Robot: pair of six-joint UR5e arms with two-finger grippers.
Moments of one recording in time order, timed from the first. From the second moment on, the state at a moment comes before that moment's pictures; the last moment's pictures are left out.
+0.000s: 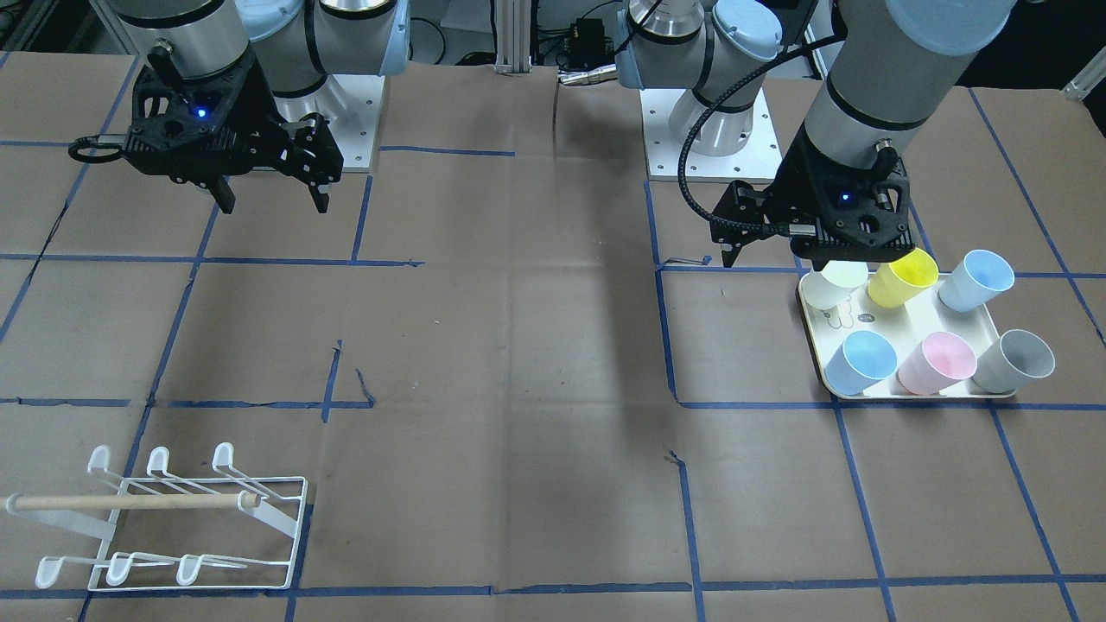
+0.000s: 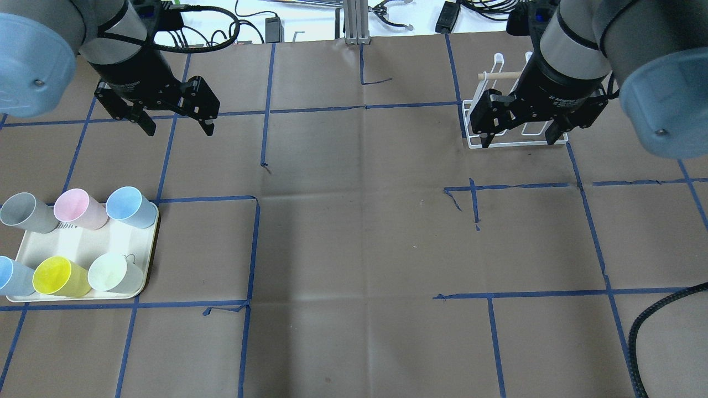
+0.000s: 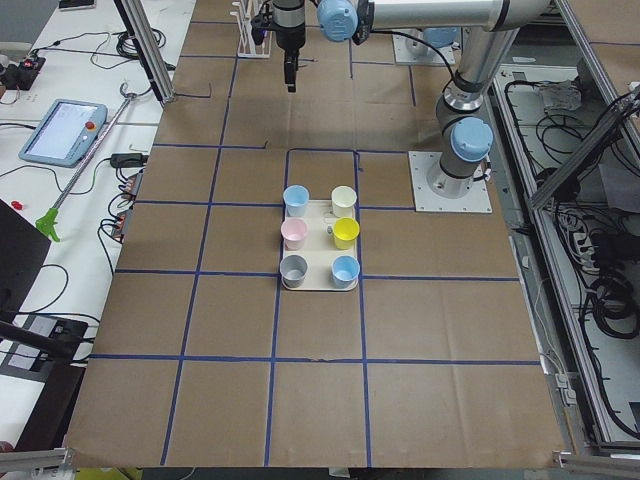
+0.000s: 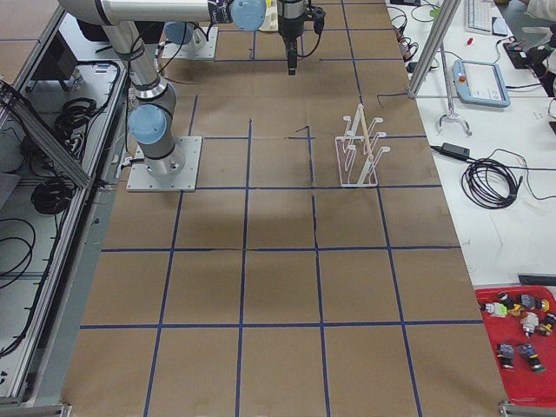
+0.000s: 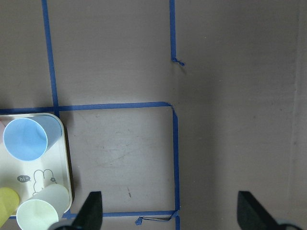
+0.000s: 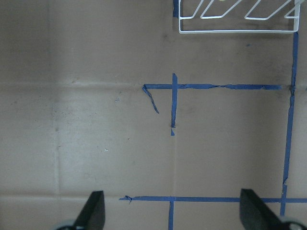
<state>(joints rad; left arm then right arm) -1.53 -1.63 -1.55 -1.54 1.59 0.08 1.59 -1.65 1.67 -1.65 -1.55 0.01</state>
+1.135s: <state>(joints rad) -1.51 -1.63 -1.55 -1.54 1.59 0.10 1.59 -1.64 1.67 -1.65 -1.55 0.01</state>
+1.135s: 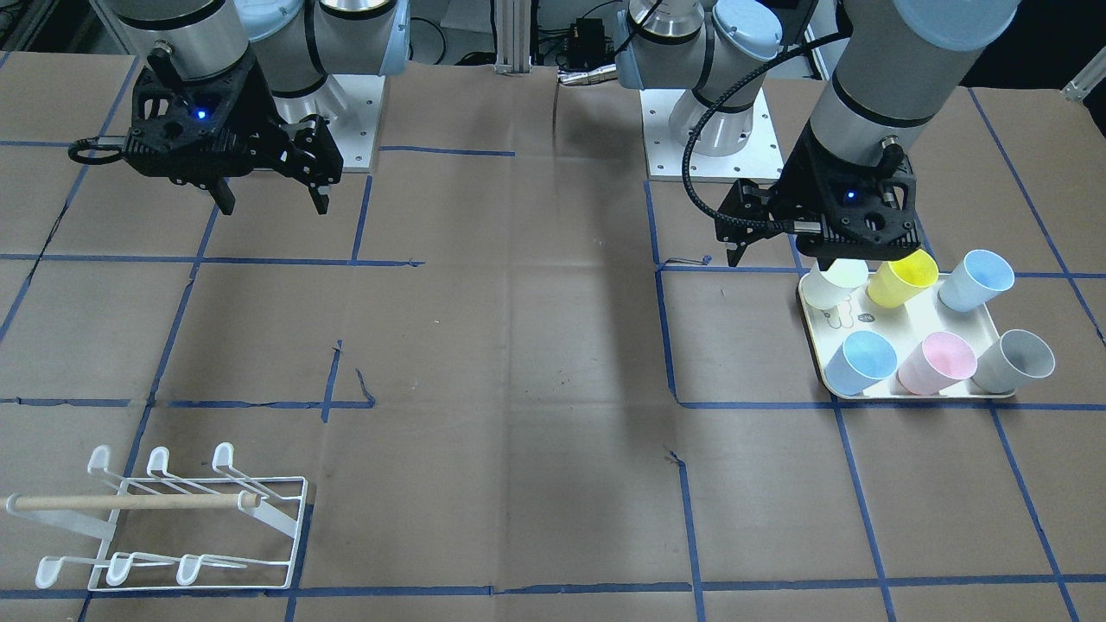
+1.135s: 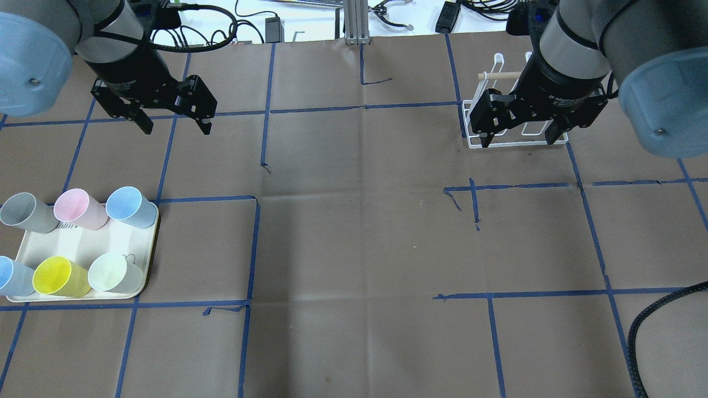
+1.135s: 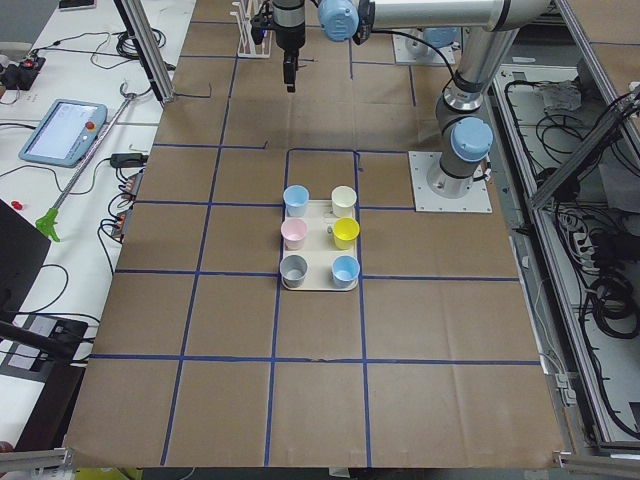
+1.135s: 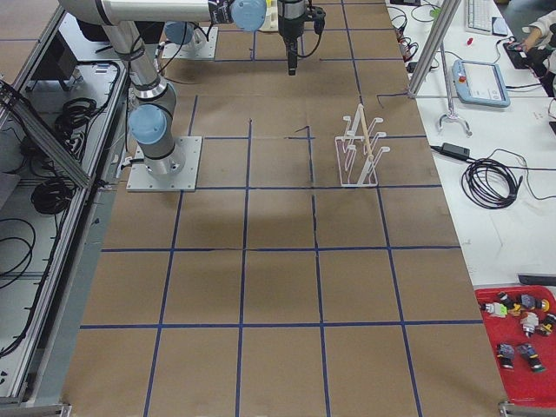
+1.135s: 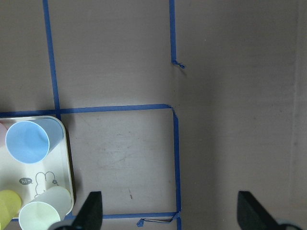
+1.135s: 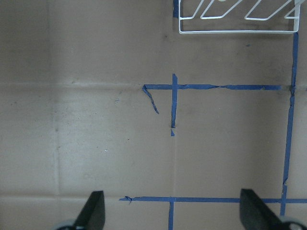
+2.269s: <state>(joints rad) -1.15 -1.63 -1.69 -1.46 1.59 0.36 1.59 -1.64 1.67 -1.65 -1.55 0.01</state>
